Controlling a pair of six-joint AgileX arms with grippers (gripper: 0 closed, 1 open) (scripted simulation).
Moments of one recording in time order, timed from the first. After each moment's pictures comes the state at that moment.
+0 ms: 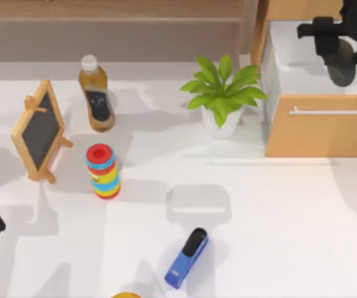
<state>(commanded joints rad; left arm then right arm) 0.00 0.00 0.00 0.00 0.00 0.00 0.19 2.14 1.98 -1.09 0.07 0.19</state>
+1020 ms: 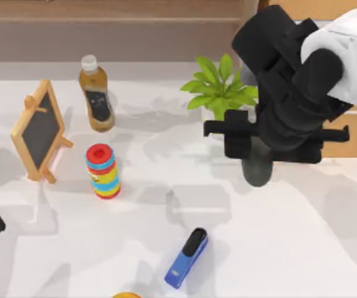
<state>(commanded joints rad) 0.00 0.00 0.00 0.00 0.00 0.00 0.65 1.73 1.36 -0.88 0.08 0.66</state>
